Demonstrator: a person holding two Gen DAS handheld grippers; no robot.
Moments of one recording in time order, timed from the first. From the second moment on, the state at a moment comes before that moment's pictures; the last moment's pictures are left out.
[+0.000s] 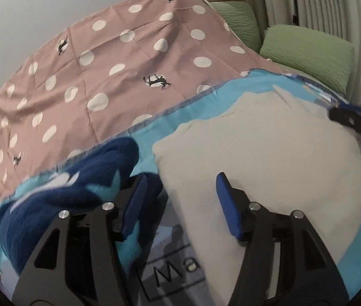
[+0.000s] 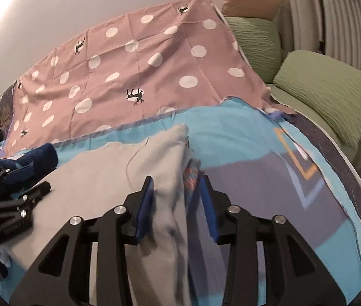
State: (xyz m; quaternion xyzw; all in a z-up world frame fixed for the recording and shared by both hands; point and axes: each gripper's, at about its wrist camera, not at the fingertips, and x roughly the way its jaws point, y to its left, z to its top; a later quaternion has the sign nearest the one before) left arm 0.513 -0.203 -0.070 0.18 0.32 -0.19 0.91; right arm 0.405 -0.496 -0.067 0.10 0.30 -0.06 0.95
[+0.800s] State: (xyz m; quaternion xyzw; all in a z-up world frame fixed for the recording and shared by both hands) left arm 0.183 -0.138 0.000 0.05 0.20 -0.19 0.96; right arm 0.084 -0.364 -0.017 0.06 0.19 -0.12 0.97
